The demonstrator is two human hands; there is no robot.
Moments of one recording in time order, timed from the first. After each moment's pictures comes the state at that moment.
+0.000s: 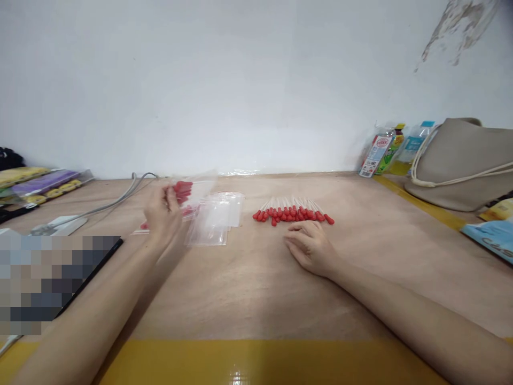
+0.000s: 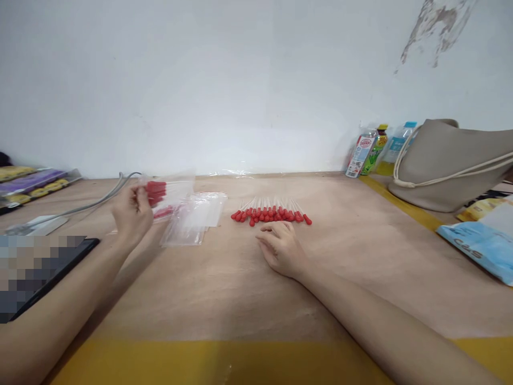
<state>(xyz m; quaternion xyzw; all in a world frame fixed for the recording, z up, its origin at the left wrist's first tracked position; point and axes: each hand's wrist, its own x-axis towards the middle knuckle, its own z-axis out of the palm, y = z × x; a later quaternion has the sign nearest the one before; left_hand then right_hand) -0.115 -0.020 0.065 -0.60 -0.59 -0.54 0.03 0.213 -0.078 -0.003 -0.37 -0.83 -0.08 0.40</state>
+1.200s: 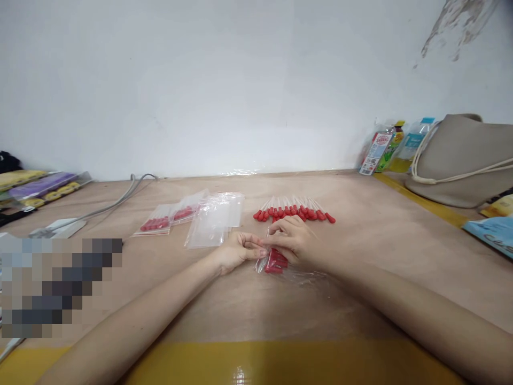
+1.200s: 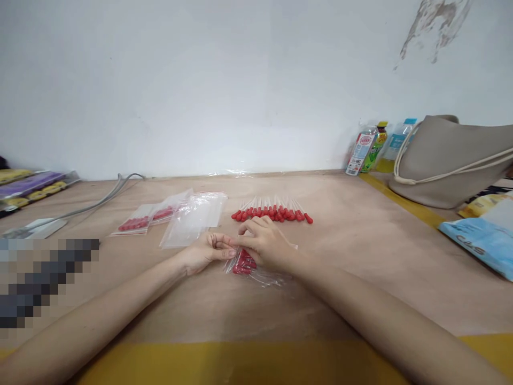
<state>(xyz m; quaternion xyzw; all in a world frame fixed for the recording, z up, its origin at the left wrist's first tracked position) -0.006 -0.063 0.021 -0.51 -0.44 -0.32 -0.67 0.185 -0.070 0.022 -0.25 -0.90 -0.08 0.36</state>
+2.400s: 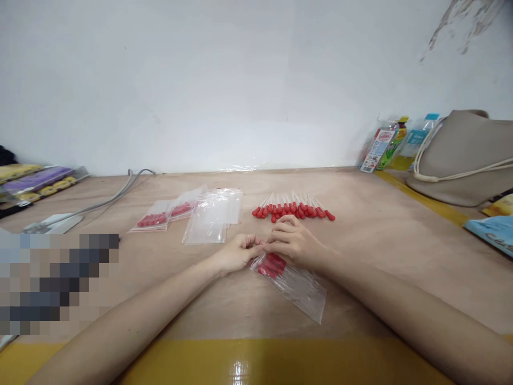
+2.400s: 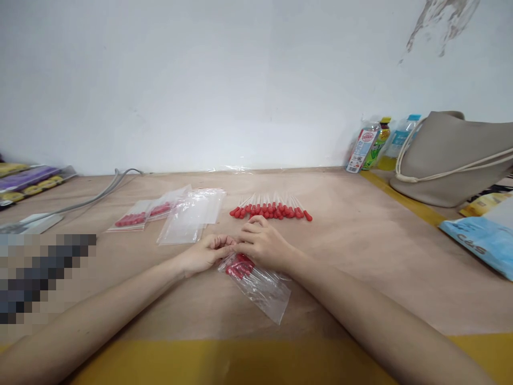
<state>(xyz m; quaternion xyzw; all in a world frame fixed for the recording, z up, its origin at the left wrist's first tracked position) 0.002 -0.073 0.026 -0.64 -0.43 -0.25 -0.59 0.184 -0.065 0.015 -0.18 -0.92 -0.17 0.31</state>
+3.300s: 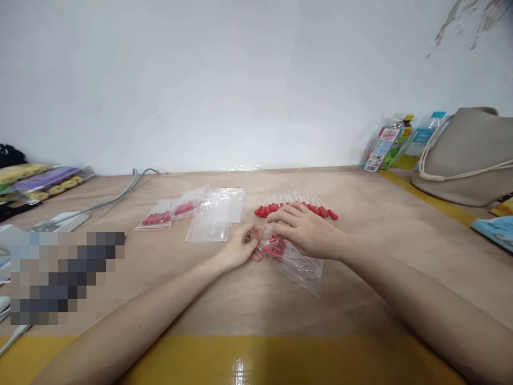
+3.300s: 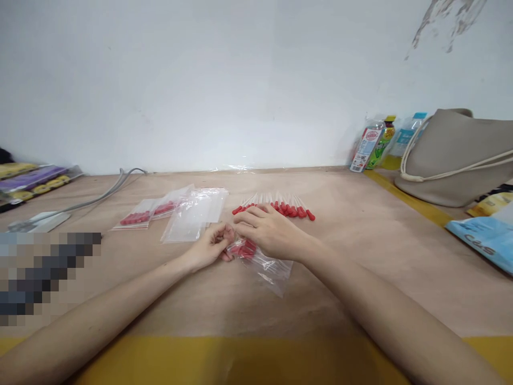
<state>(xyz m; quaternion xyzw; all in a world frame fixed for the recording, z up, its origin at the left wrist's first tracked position) -0.002 -0.065 0.011 -0.65 -0.45 -0.32 -0.51 0.197 -0.072 0.059 -0.21 -0.94 -0.17 0.19</state>
